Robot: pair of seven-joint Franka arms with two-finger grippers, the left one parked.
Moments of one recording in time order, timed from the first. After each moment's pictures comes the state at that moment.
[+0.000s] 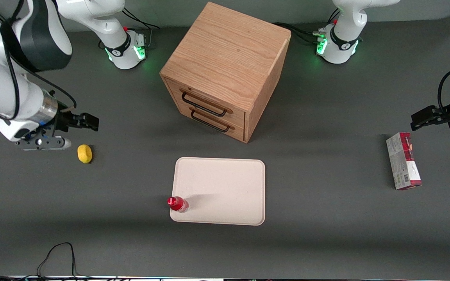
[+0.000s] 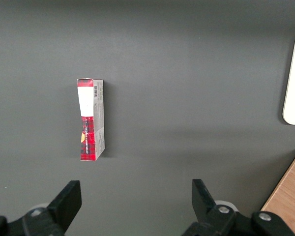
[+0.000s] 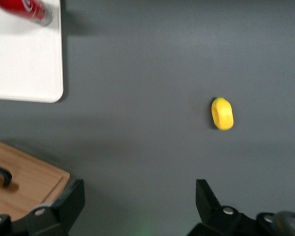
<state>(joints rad) 0.15 0.04 0.00 -1.73 -0.02 1.64 0.13</state>
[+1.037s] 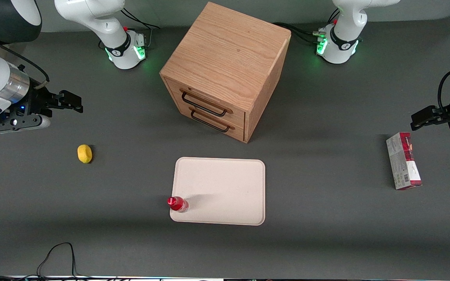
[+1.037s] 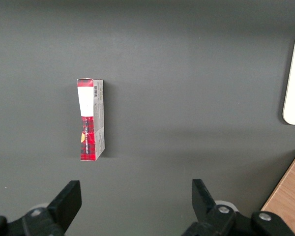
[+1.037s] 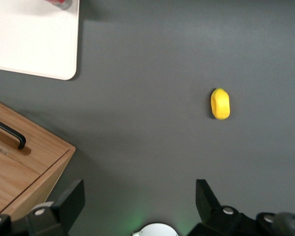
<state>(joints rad) 0.21 0.00 -0.10 -1.66 0.02 1.51 0.02</state>
